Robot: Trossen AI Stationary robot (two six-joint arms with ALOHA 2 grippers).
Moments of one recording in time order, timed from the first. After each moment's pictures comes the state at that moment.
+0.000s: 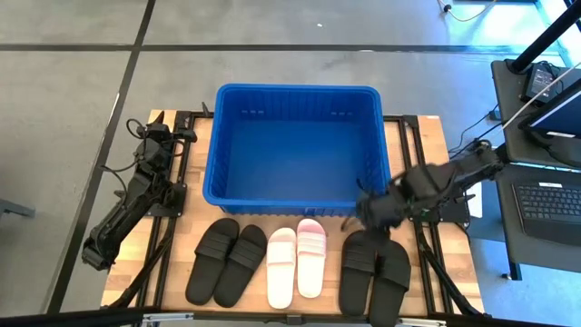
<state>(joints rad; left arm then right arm) 1.08 0.06 0.06 0.09 -0.49 0.08 0.45 1.52 1.66 -1.52 -0.17 1.02</state>
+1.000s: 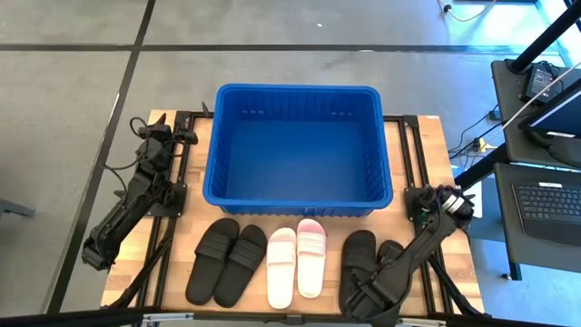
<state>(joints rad) 1.08 0.06 0.06 0.02 -0.49 0.08 0.83 2.00 1.66 -1.49 -0.23 1.32</state>
